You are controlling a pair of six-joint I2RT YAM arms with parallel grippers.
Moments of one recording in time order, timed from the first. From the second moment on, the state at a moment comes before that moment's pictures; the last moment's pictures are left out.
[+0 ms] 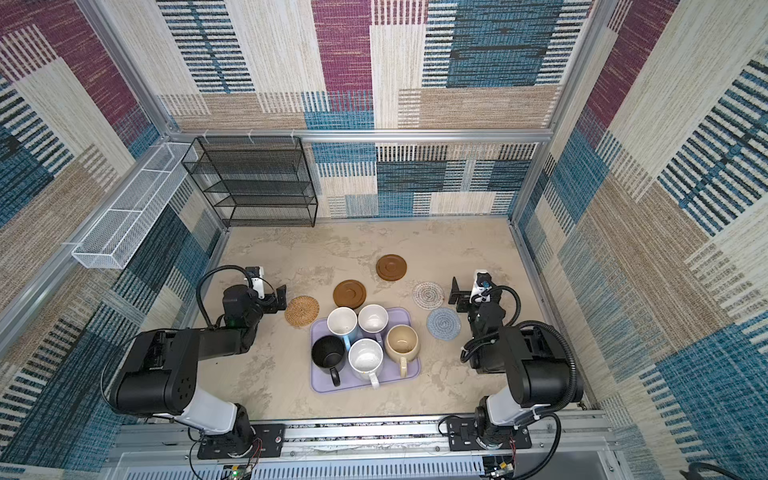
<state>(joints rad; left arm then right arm) 0.03 1.55 0.45 0.67 0.05 0.01 0.00 1.54 0.20 1.27 0.03 0.02</state>
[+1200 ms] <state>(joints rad) 0.03 1.55 0.44 0.68 0.05 0.01 0.00 1.54 0.20 1.27 0.03 0.02</state>
